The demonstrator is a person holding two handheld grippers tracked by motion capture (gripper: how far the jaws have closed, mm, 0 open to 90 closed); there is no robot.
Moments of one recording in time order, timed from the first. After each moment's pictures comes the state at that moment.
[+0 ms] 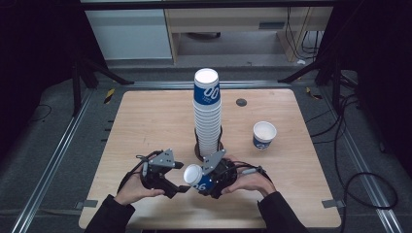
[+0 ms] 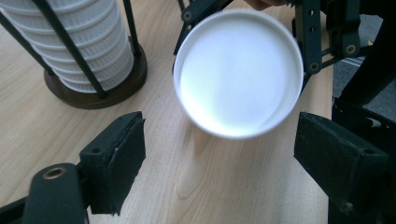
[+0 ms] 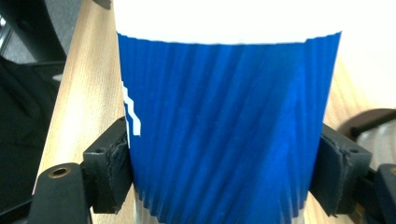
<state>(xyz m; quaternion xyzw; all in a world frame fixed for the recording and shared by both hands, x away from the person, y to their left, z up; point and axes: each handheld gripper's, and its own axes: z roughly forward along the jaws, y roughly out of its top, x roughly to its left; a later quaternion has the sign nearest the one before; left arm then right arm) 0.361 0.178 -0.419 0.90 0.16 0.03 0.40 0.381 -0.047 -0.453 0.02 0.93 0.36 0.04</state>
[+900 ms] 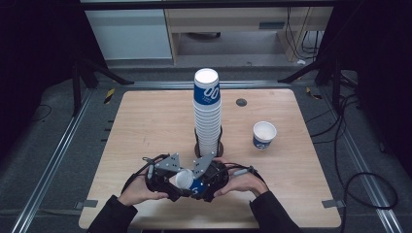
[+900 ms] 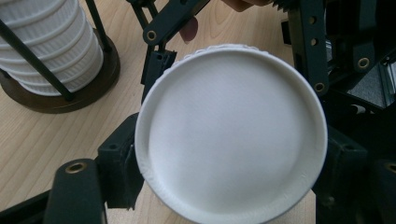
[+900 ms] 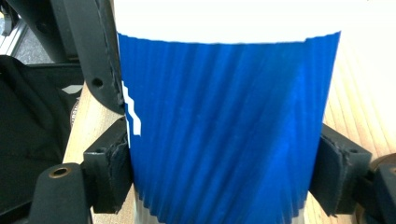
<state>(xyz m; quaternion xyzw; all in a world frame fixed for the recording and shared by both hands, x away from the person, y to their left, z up) 0.358 0.167 -0.425 0.91 0.13 0.01 0.39 0.373 -0.024 -0.447 -0.01 0.93 0.36 0.02</state>
